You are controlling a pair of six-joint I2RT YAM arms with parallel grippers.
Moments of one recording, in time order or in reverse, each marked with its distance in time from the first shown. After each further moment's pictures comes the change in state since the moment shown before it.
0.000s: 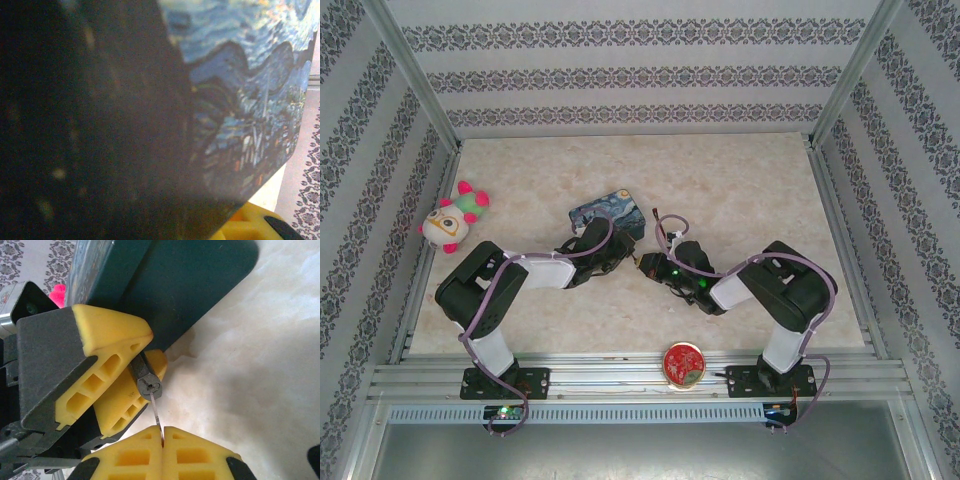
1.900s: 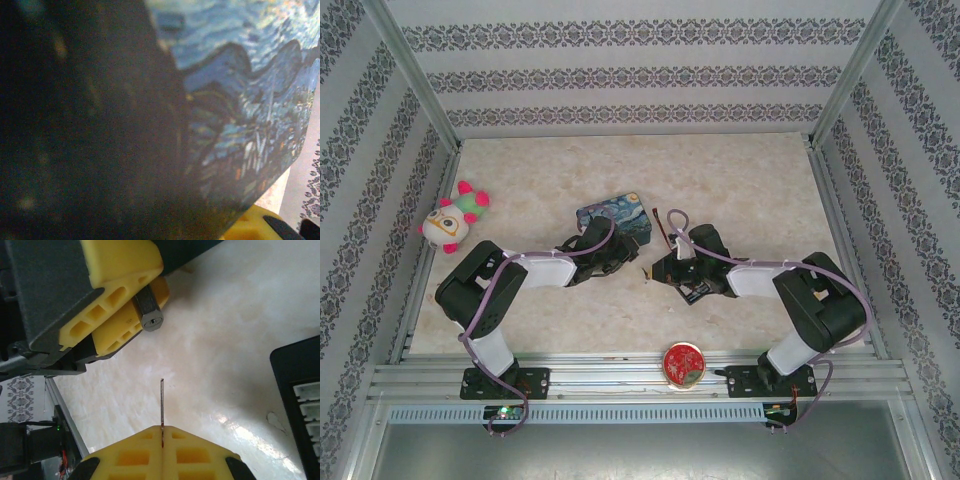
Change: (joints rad) left arm 0.005 0.002 0.026 -0.058 0.084 0.090; right arm -0.154 -0.200 0.077 -0.593 -0.383 -0.328
